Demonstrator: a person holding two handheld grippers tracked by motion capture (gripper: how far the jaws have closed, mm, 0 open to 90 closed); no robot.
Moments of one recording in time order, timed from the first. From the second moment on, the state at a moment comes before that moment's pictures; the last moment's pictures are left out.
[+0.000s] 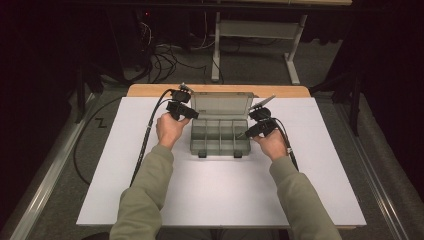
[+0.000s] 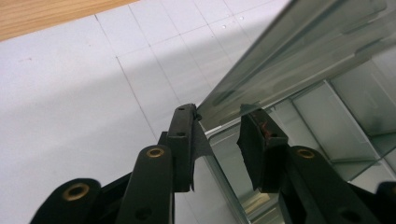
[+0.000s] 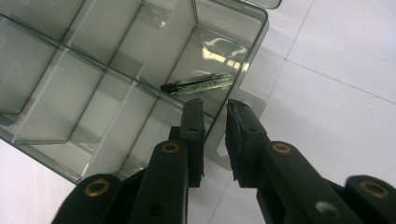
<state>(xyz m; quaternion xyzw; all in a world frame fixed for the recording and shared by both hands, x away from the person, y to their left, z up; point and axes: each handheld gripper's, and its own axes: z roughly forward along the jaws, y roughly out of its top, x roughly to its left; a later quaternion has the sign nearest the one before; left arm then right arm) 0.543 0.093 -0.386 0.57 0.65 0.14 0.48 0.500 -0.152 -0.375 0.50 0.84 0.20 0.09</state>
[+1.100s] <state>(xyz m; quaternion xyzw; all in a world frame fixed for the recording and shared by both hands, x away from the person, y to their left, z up) 0.525 0.098 -0.367 0.58 0.64 0.12 0.48 0.500 -0.154 -0.377 0.49 0.84 0.21 0.09</state>
